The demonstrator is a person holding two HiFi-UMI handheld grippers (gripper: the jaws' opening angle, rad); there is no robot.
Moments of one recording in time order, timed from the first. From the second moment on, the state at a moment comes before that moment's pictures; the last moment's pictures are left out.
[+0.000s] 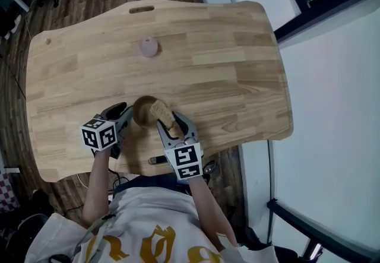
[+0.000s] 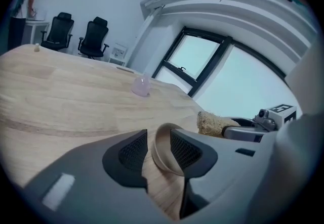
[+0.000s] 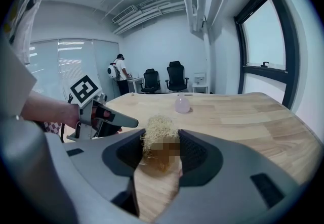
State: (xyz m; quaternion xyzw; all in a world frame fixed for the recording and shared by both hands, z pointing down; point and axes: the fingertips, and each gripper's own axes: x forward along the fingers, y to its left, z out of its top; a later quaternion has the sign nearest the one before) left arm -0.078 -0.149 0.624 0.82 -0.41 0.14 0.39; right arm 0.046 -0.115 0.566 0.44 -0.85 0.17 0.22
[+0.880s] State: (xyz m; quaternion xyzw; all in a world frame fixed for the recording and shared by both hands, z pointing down) left arm -0.065 -0.138 0.666 0.77 -0.37 0.23 0.46; right arm 0.063 -0.111 0.577 0.43 -0.86 0.17 0.23
